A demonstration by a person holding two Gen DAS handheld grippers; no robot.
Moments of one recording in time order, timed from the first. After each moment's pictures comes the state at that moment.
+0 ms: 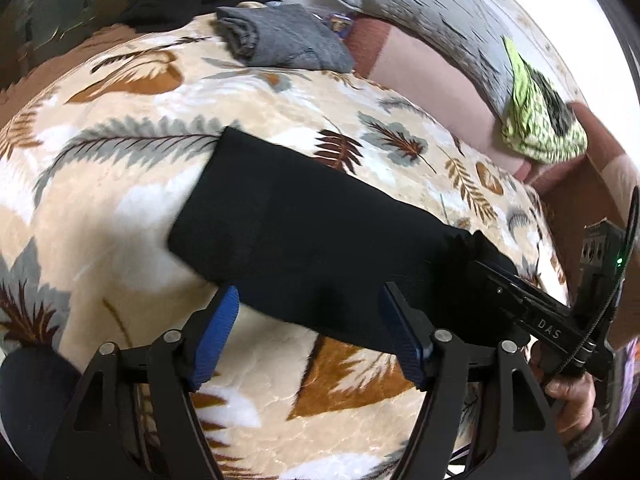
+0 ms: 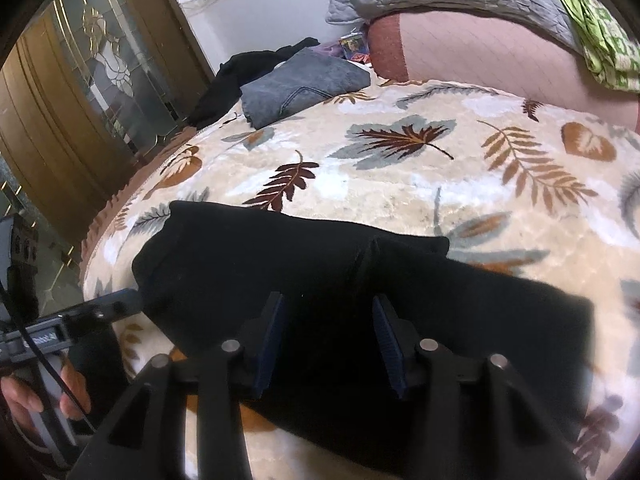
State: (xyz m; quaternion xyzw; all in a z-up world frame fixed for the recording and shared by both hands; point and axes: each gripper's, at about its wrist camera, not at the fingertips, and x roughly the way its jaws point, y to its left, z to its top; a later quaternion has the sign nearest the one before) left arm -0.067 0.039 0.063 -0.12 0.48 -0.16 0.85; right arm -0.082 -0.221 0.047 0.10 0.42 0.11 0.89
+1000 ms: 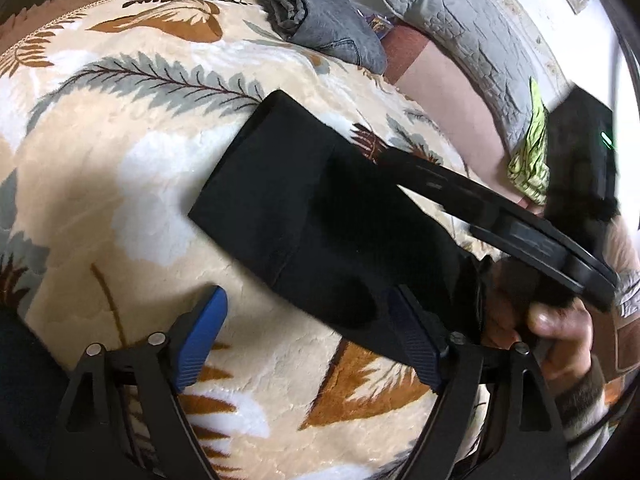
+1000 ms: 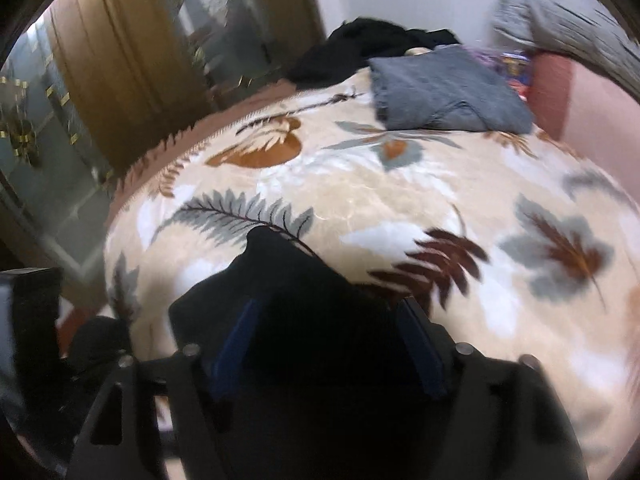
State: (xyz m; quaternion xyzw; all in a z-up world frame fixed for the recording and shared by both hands) left arm -0.055 0.066 0.029 -0.21 0.50 -0.16 0.83; right arm 0.036 -0.082 0.056 -0.04 0.44 0.27 0.86
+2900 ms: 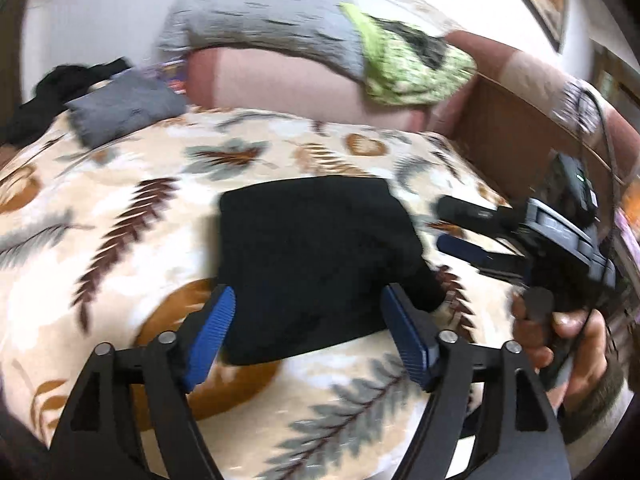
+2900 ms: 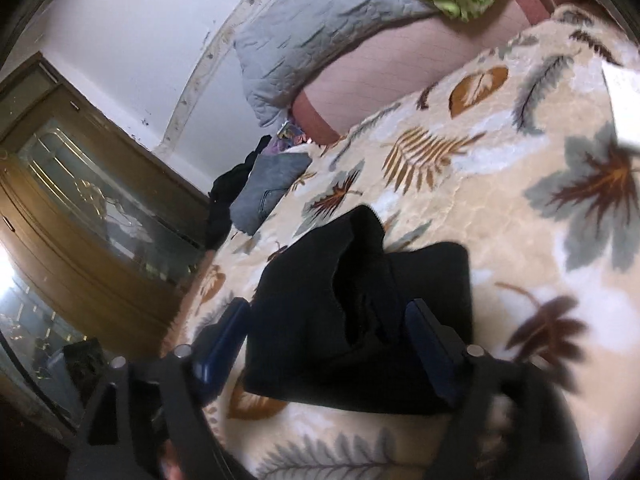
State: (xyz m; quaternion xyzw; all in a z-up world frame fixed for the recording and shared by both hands) left arm -0.120 -0.079 0.099 0.00 0.38 -0.32 0.87; right arm -0.169 -0.355 0.058 0.36 0.31 0.08 0.87
